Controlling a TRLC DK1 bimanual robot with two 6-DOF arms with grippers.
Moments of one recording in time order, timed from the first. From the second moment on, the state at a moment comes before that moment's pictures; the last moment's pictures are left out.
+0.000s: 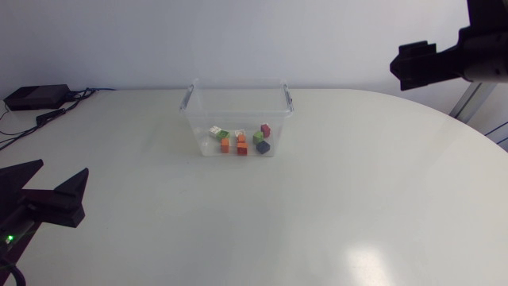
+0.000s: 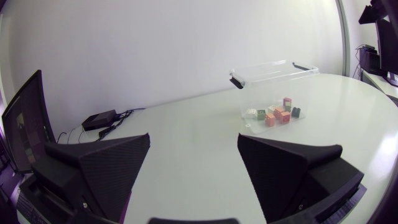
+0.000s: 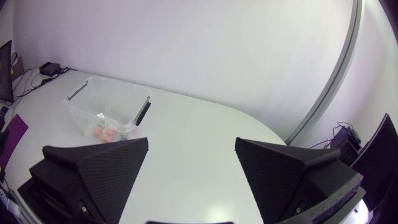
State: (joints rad) left arm 0.22 0.32 0.30 -0.22 0.20 0.29; right arm 0.31 1.06 1.19 -0.62 0.27 -0.07
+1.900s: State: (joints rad) left arm 0.00 0.06 0.04 -0.04 0.03 0.03; right arm 0.00 0.06 0.03 -0.03 0.01 -0.03
